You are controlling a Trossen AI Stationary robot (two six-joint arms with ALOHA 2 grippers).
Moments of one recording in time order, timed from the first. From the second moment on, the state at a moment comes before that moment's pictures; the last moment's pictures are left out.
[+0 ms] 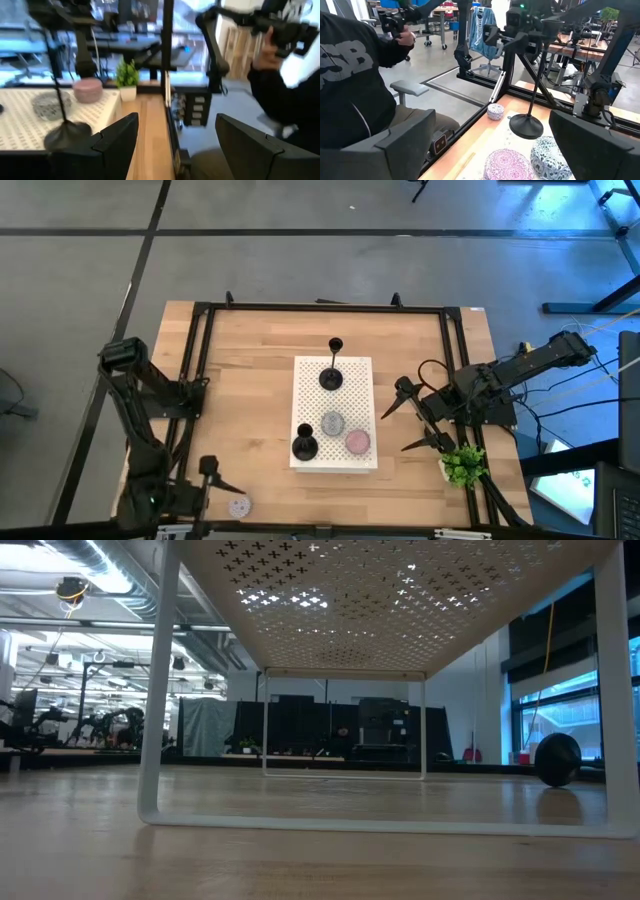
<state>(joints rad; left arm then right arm) -1.24 1.49 0.95 0.40 -1.18 -0.23 0.41 0.88 0.71 0.06 -0.16 -0.06</state>
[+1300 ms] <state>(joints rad) -0.97 1.61 1.13 -0.55 -0.28 -1.22 0.41 0.88 0.71 0.04 -0.16 -0.04</state>
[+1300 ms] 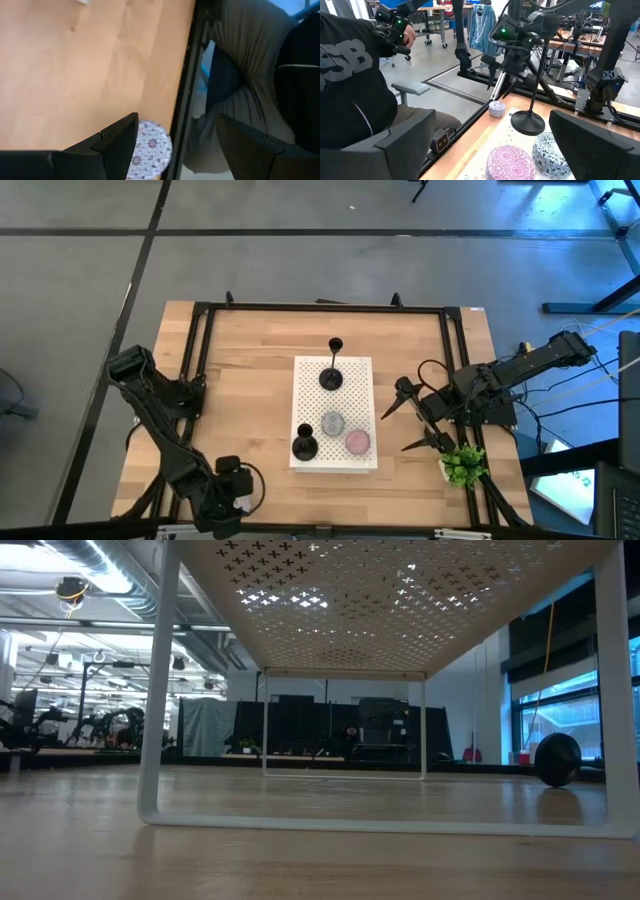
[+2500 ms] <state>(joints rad) -0.95 1.84 1.13 -0.36 0.11 -1.35 0.41 0.88 0.71 0.03 -0.16 -0.03</state>
